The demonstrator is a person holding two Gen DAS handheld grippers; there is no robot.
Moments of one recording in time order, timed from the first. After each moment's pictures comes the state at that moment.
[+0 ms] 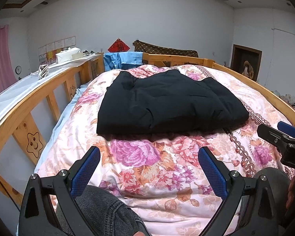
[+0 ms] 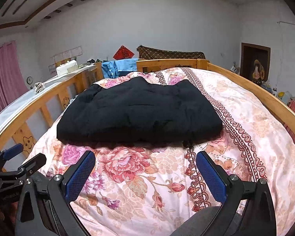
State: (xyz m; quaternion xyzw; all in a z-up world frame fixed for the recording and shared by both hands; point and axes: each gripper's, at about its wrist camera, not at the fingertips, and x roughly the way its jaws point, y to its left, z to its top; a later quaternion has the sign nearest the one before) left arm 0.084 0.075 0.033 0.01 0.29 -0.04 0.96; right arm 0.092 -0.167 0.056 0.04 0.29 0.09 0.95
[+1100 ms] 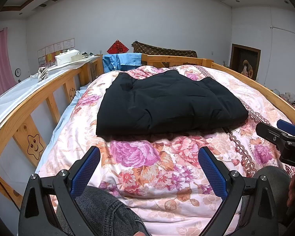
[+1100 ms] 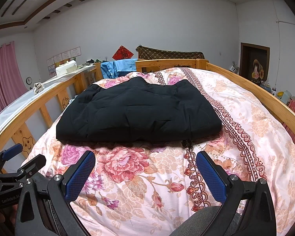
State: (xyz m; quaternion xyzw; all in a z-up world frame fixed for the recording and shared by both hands) left arm 0.083 0.076 0.033 0.02 0.29 -0.04 0.96; right arm 0.092 -0.168 0.057 0.04 0.29 0.09 0.95
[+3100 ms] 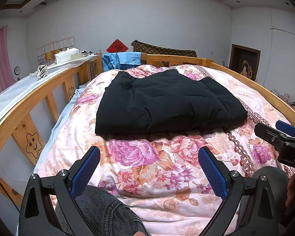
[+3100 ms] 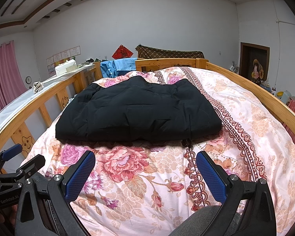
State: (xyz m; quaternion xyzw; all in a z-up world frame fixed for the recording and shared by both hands) left arm 0.083 0.077 0.033 0.02 0.29 -0.04 0.96; right arm 0.093 -0.169 0.057 0.04 0.29 0.09 0.95
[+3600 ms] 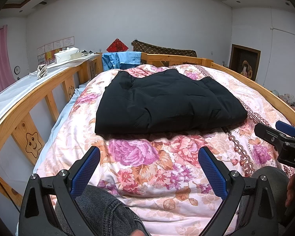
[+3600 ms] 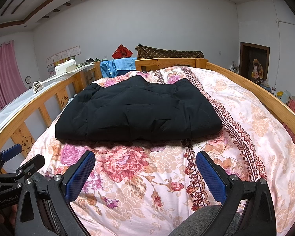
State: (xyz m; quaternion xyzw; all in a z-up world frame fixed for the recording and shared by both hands) left arm 0.083 0.077 0.033 0.02 0.29 -0.04 0.96; right arm 0.093 -0.170 0.057 0.04 0.30 0.09 0.95
